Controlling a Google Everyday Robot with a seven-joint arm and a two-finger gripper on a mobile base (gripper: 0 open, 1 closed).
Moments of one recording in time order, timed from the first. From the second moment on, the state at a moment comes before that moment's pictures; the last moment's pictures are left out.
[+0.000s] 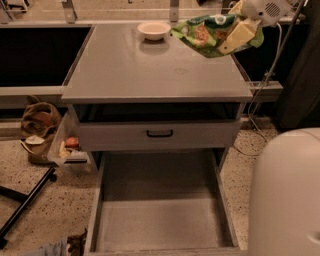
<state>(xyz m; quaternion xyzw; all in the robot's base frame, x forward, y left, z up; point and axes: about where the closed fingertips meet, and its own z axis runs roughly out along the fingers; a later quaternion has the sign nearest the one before) 0.668 -0.180 0.996 -0.63 0.70 0.09 0.31</state>
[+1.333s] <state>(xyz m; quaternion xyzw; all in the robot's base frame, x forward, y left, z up) 0.607 -0.170 1.013 -0.62 0.69 0.13 0.34</state>
